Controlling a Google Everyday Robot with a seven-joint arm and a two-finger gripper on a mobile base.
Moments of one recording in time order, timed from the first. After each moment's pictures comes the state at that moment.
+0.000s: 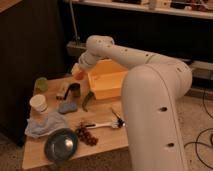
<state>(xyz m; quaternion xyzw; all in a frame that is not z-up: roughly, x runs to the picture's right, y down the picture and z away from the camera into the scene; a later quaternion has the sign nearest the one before) -0.151 -0.106 0.830 -0.31 -0.11 0.56 0.76</state>
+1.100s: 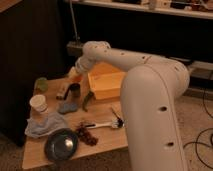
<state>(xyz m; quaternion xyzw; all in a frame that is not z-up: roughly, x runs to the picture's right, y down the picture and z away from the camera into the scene) -0.173 -0.088 0.842 -0.31 -0.12 0.55 0.76</state>
